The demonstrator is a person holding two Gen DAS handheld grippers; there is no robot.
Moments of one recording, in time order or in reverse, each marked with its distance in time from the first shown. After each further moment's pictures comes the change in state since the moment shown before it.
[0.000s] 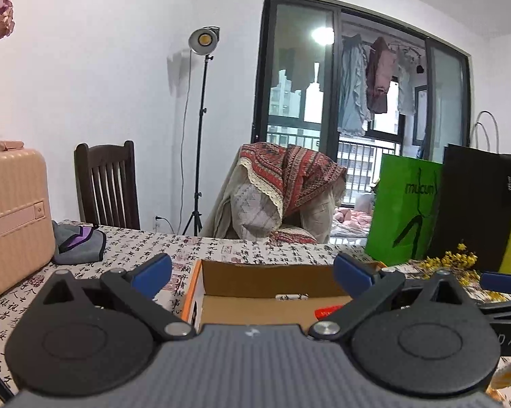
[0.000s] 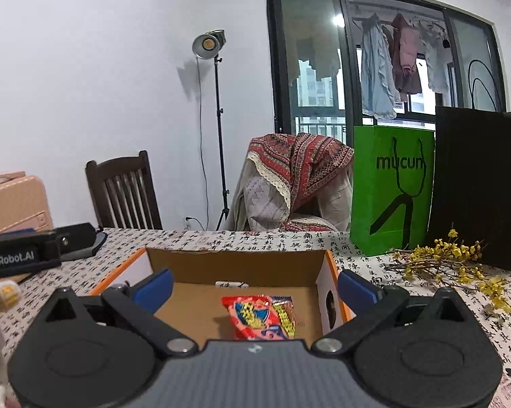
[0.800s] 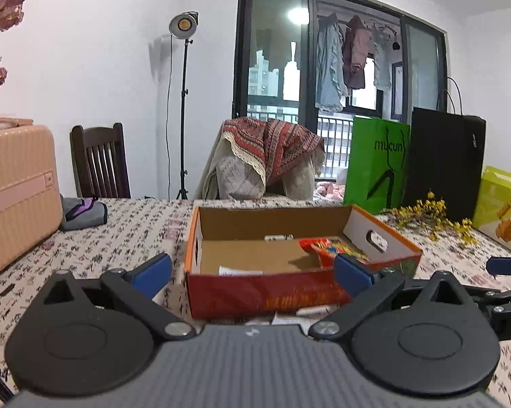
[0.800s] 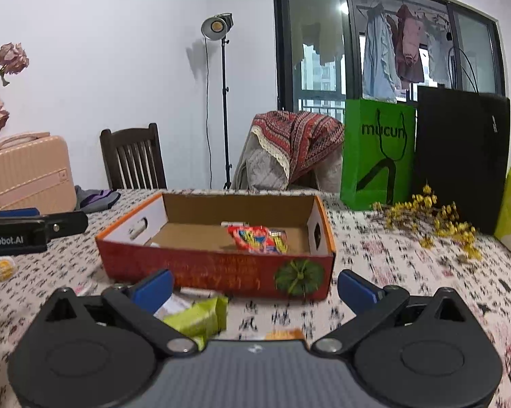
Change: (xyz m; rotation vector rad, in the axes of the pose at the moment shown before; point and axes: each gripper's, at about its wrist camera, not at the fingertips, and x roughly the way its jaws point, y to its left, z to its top) left arm -0.073 0.012 -0.056 0.056 0.076 -0.064; right arm -0.084 0.001 -0.069 -0.020 0.078 -0.002
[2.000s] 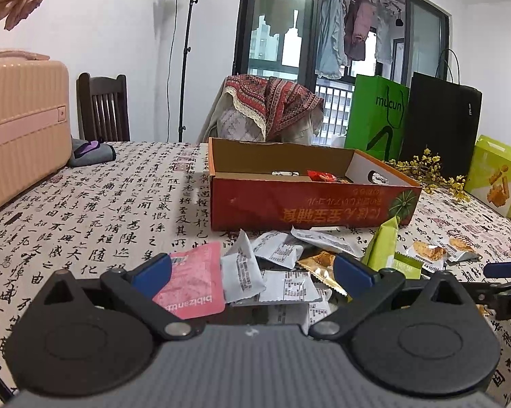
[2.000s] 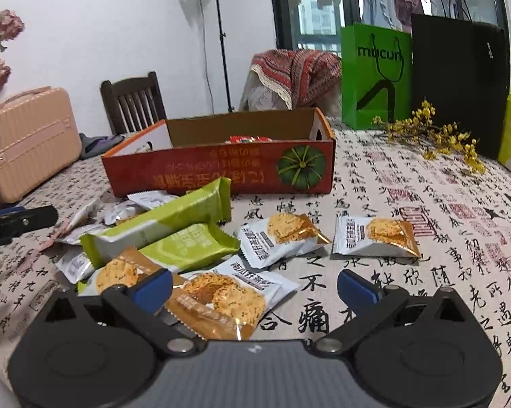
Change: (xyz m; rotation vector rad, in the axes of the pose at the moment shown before) left arm -0.023 0.036 -0.061 -0.043 0.128 -0.035; right arm -0.002 -0.002 -0.060 0.056 0.208 0.016
